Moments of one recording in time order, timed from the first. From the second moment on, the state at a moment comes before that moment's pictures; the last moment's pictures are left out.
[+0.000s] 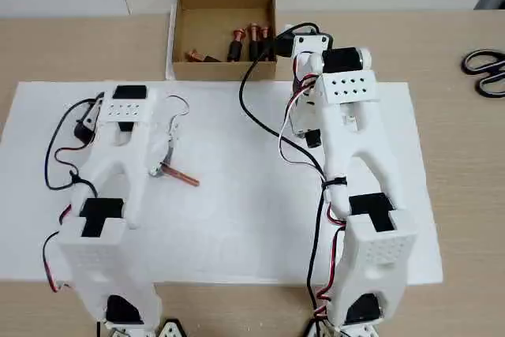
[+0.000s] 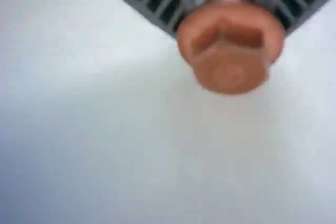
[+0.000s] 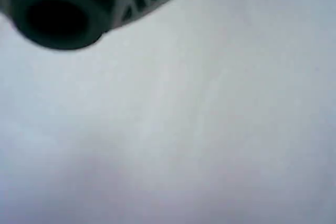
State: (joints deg) left arm -2.1 22.9 -3.4 87.3 72.4; right arm -11.4 23.9 -26.9 93.5 4.1
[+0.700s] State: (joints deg) left arm -2.6 23.4 -26.0 99.0 42.7; right arm -11.4 23.9 -26.9 93.5 4.1
